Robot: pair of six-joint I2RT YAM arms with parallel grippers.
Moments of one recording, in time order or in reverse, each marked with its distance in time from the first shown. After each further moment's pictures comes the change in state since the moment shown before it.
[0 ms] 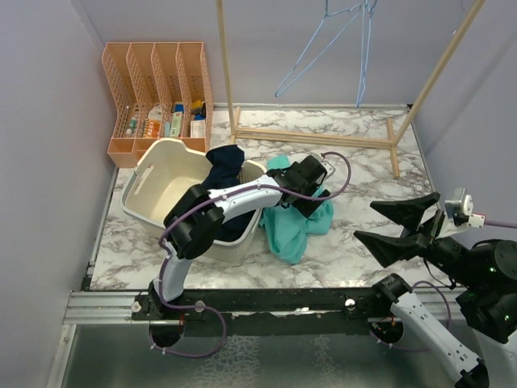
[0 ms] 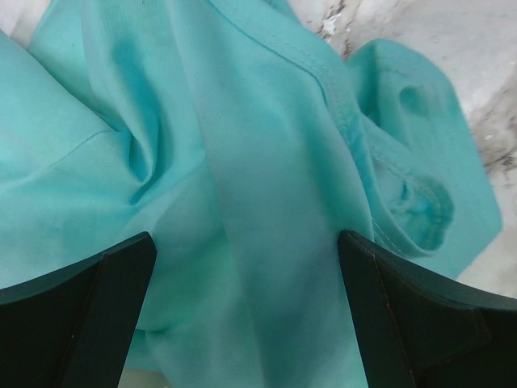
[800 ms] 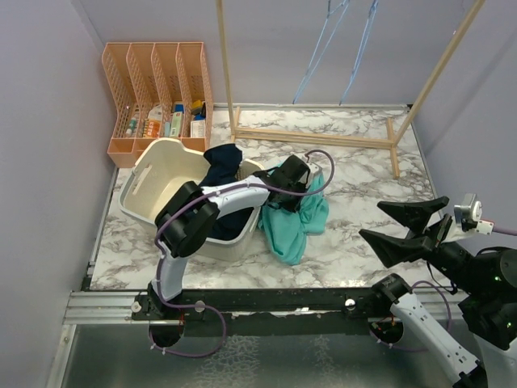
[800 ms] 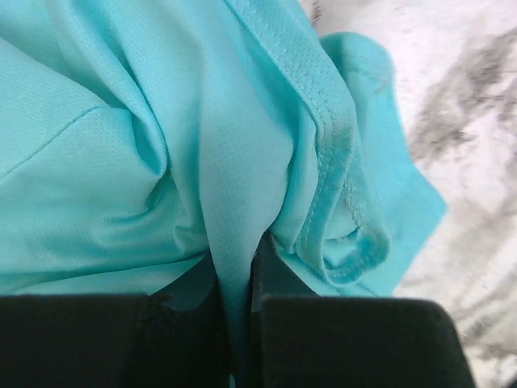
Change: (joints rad) left arm 0.083 -0.021 -0.172 0.160 0.251 -0.118; right arm 0.000 -0.054 -0.007 0.000 0.058 0.001
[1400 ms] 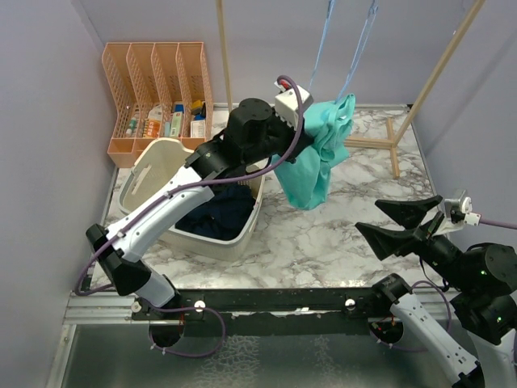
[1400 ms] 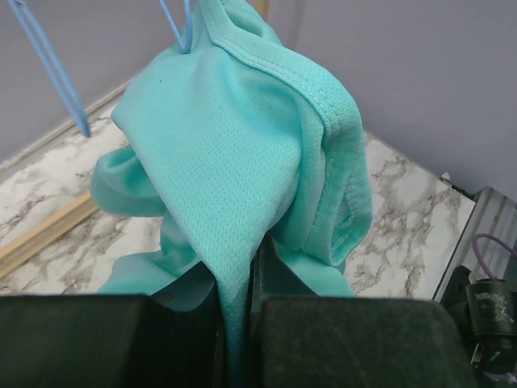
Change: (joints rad) left arm -0.002 -0.459 0.314 -0.074 0.015 0.039; right arm 0.000 -0.017 -0.073 0.002 0.097 0.034
